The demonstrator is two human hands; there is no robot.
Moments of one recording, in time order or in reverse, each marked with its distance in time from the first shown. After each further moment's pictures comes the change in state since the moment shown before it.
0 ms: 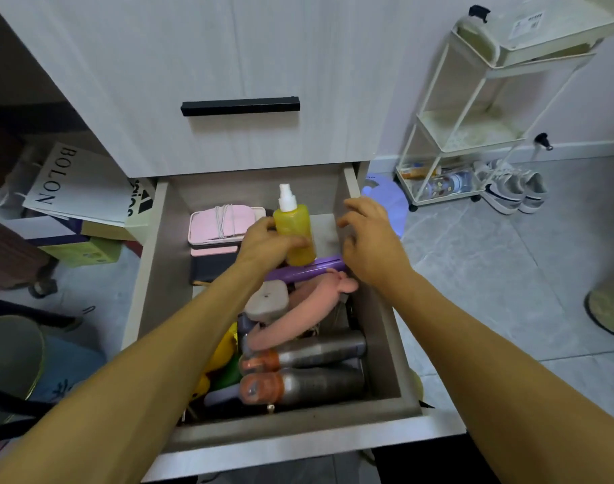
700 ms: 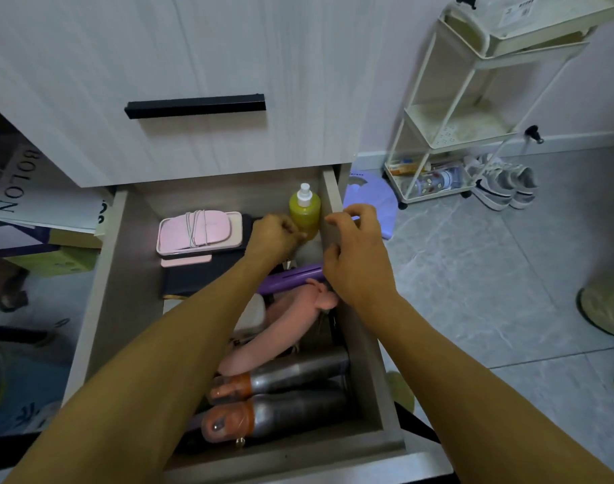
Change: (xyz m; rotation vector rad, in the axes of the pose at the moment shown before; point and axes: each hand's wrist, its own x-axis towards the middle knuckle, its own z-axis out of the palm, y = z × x) left_hand 0.083 -0.011 0.052 0.526 -0.045 0.241; right_hand 0.001 0.004 0.009 0.039 0.149 0.143
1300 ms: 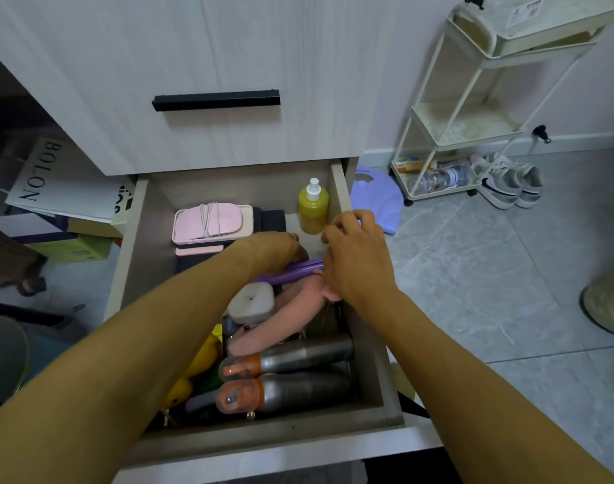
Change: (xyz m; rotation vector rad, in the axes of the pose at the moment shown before) left_hand -0.018 -0.004 -0.022 1.094 -0.597 0.482; right_hand -0.013 -0.012 -0.007 -0.357 -0.110 -0.165
